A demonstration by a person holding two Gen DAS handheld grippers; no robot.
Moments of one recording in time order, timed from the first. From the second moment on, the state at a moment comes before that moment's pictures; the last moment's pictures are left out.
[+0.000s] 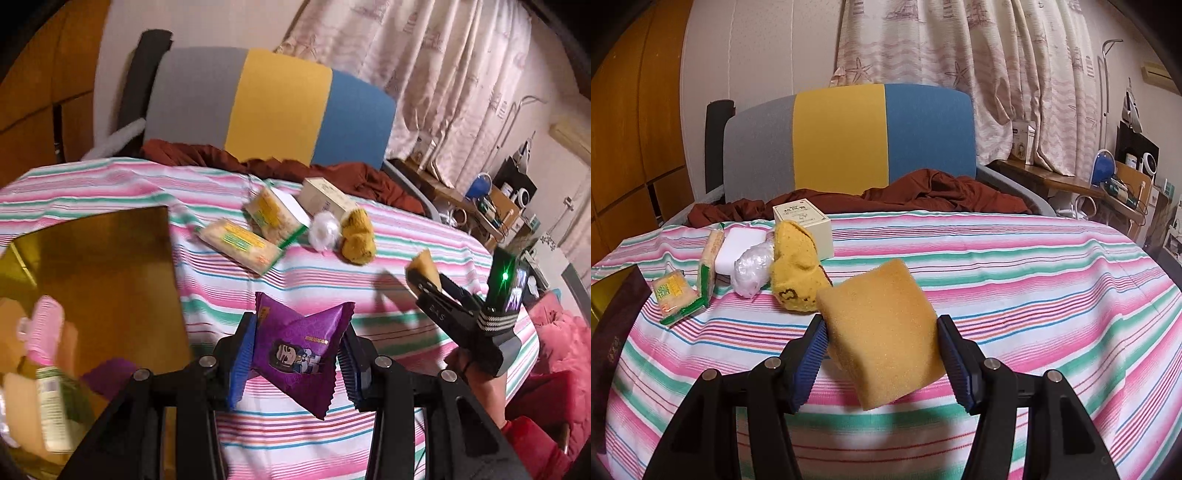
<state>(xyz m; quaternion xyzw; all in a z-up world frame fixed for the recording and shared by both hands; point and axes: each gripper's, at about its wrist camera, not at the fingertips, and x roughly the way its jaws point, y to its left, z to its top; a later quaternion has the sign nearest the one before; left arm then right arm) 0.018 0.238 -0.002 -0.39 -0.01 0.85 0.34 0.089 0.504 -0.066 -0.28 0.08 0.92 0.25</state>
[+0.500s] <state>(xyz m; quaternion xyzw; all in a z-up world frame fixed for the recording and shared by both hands) -0.047 0.141 -0.012 -0.41 -0.06 0.88 0.24 0.116 0.448 -0.044 -0.28 0.12 0.93 0.20</state>
